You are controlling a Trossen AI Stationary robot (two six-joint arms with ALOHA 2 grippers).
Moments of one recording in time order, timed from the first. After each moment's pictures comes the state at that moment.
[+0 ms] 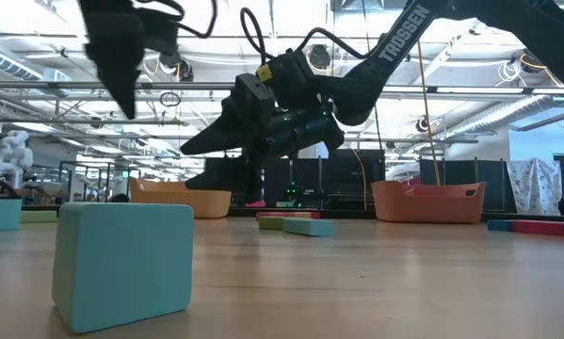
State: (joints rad) left arm -0.02 1.24 1.06 -1.14 -0.19 -0.48; right arm -0.14 2.20 1.31 0.47 -0.58 0.41
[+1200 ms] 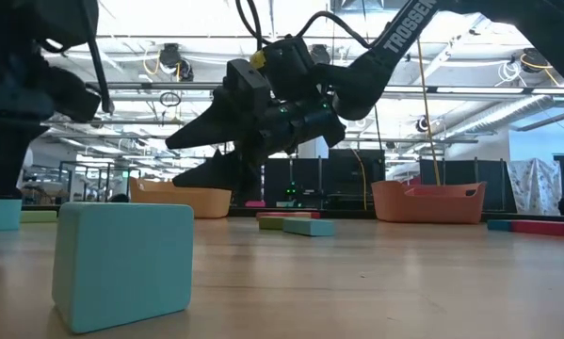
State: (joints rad) left arm -0.38 1.24 0.66 -1.01 -0.07 -1.20; right arm -0.07 2.20 1.31 0.48 -0.52 0.43
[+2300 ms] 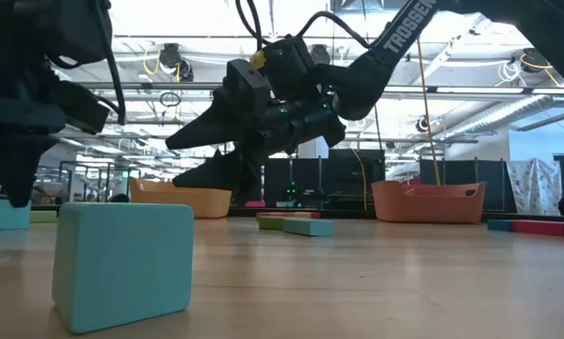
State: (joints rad) left arm -0.30 1.24 0.61 -0.92 -0.08 -1.09; right arm -0.07 2.20 1.31 0.48 -0.52 0.43
